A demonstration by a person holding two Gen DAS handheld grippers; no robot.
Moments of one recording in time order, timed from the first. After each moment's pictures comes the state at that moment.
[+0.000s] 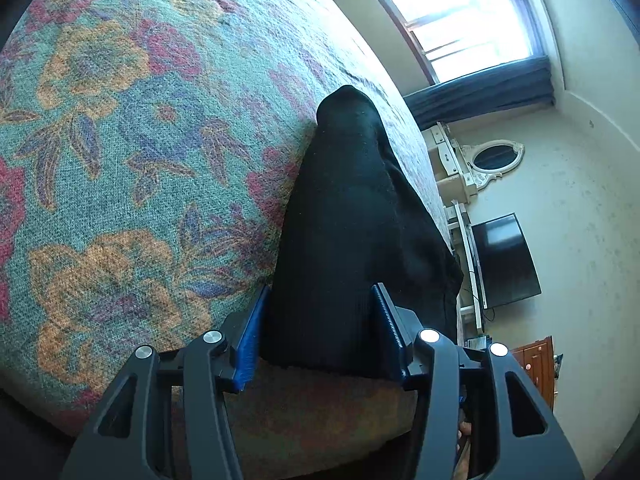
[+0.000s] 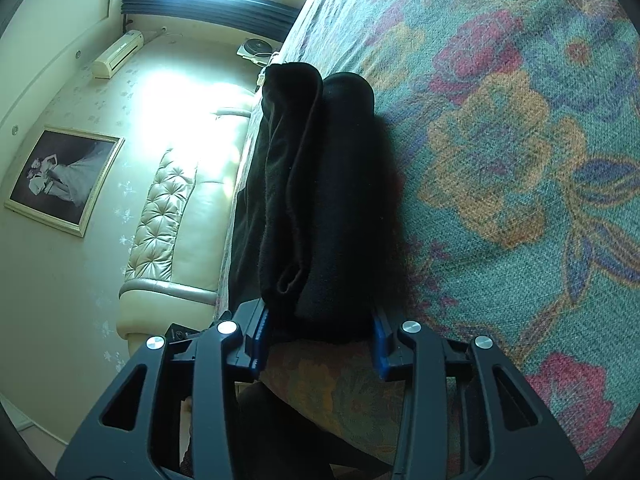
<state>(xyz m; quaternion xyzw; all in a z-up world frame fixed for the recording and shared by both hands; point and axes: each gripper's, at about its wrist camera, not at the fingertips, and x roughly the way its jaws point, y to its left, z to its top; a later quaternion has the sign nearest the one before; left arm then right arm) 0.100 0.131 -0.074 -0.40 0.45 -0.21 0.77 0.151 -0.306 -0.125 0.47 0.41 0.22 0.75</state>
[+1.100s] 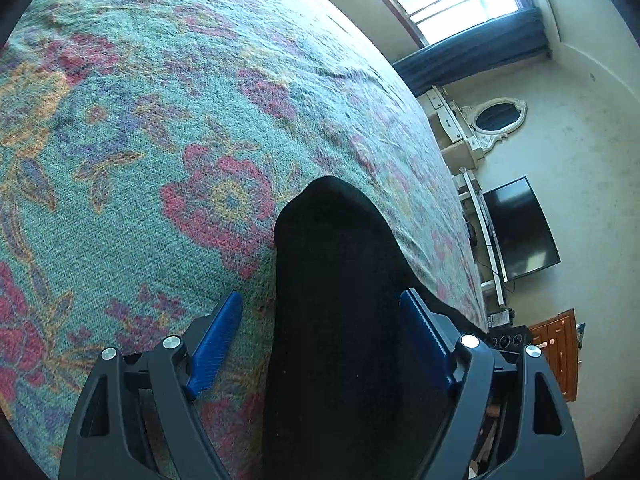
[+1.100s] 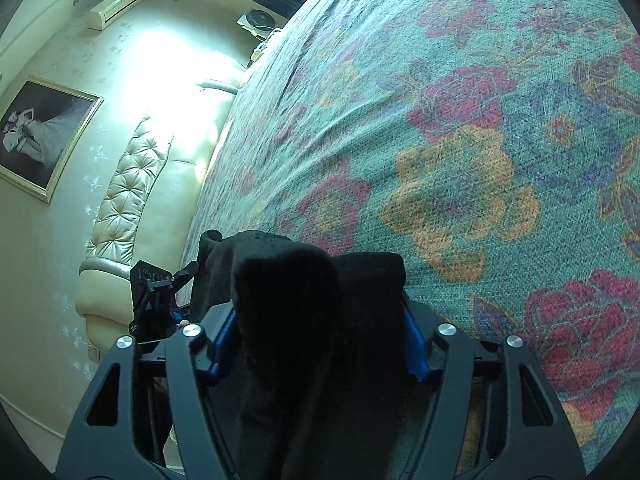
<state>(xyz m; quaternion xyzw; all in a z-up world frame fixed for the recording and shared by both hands) 0.269 0.110 -0.074 -0.33 0.48 -0.25 0.77 0.293 -0.302 -0.112 0.38 0.45 0.23 0.77</state>
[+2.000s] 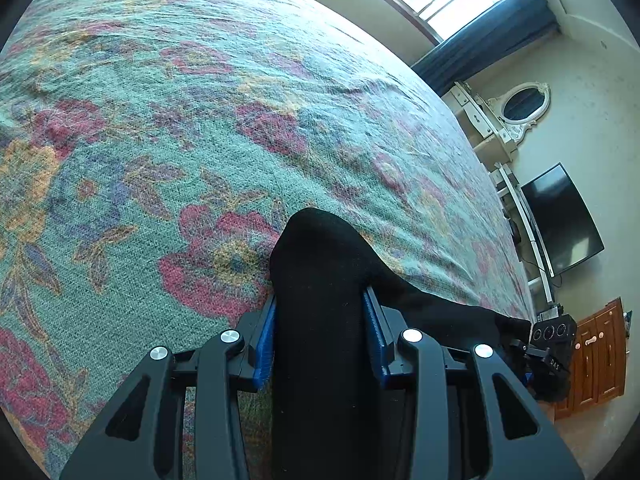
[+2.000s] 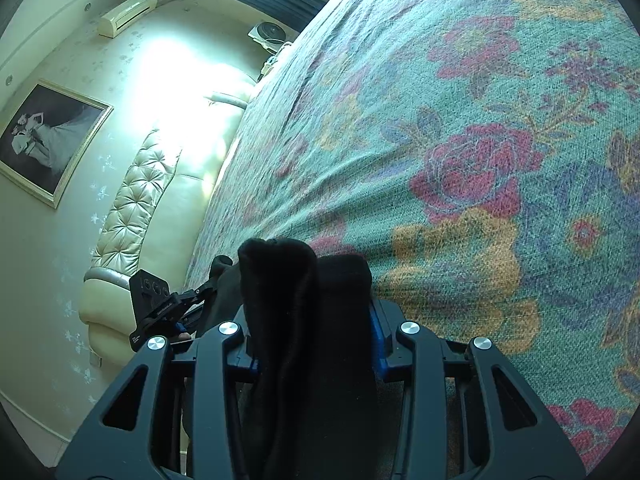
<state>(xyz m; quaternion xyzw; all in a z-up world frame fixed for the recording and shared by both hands) 0.290 0.093 -0.064 -0.25 0.47 -0.20 0.82 0.332 -0.326 -0.113 0.39 0.42 0.24 0.79</state>
